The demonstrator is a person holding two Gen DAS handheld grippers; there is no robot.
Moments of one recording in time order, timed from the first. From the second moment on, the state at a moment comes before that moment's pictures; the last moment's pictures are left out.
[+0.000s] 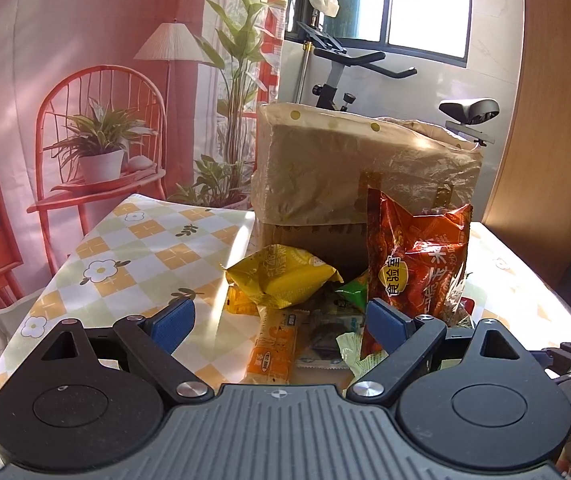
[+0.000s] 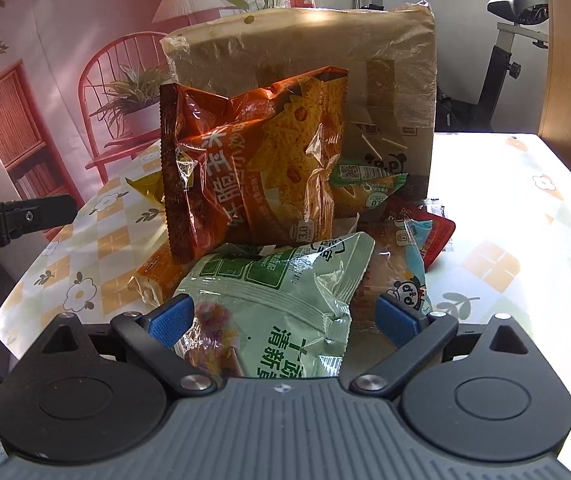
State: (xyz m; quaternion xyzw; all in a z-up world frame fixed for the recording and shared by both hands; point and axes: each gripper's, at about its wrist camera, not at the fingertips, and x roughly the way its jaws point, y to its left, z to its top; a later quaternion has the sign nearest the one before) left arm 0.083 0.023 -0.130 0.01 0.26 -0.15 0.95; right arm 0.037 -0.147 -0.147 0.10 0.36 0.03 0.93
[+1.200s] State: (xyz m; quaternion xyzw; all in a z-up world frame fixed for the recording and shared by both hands) left arm 0.178 -0.079 -0.173 0.04 0.29 -0.42 0.86; right arm 0.061 -0.163 -0.172 0.14 0.39 0.10 0.90
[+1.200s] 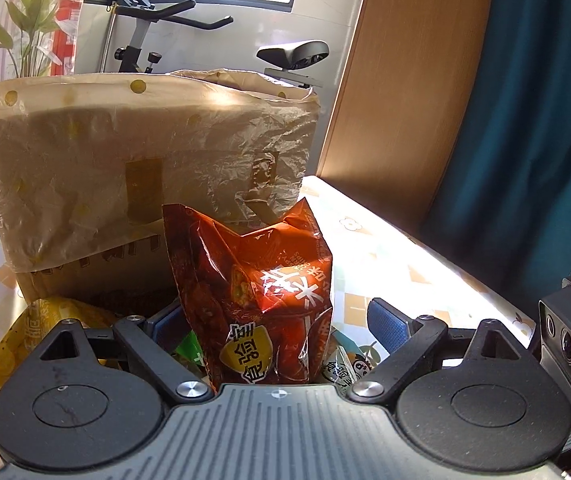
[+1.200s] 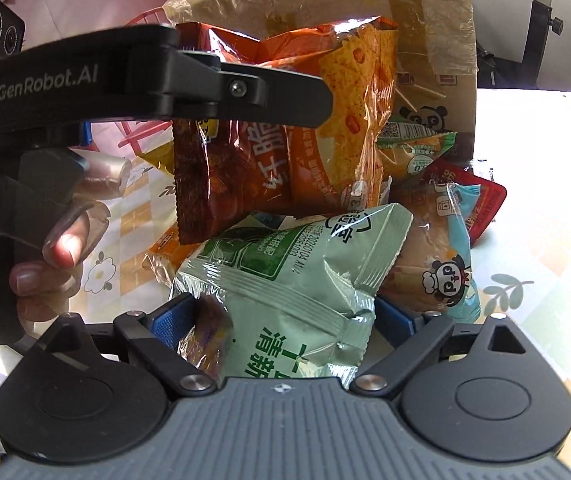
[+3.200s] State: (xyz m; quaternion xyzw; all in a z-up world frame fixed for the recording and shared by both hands) left arm 0.134 -0.028 -0.010 0.00 0.12 -0.19 0.97; right arm 0.079 -0.206 0.004 0.08 0.22 0.09 0.97
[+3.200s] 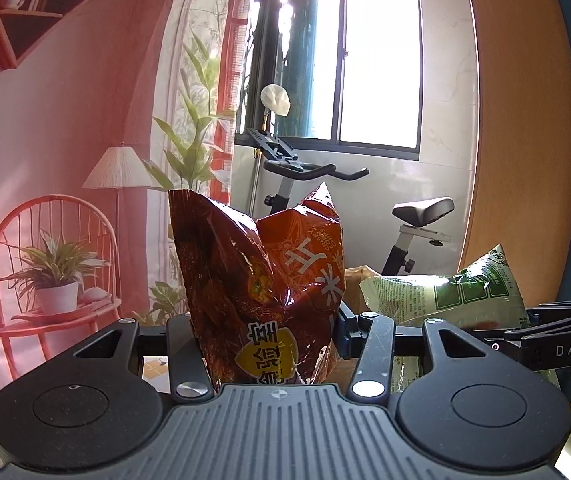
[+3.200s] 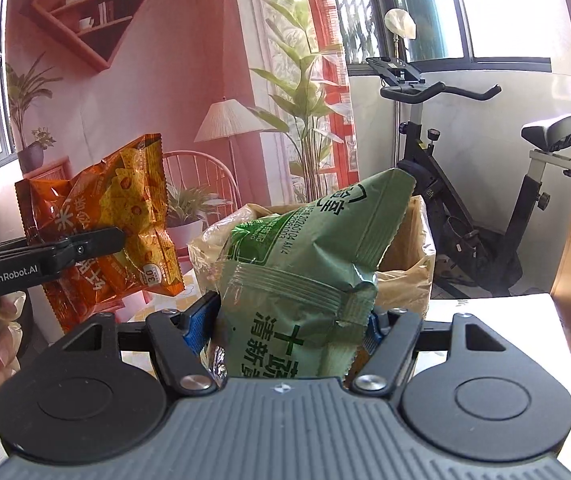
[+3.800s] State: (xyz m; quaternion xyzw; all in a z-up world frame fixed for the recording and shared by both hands) left arm 0.206 -0.047 0.006 -0.01 0.12 -0.16 0.98; right arm 0.159 -0.236 0.035 0.04 0.19 0.07 0.98
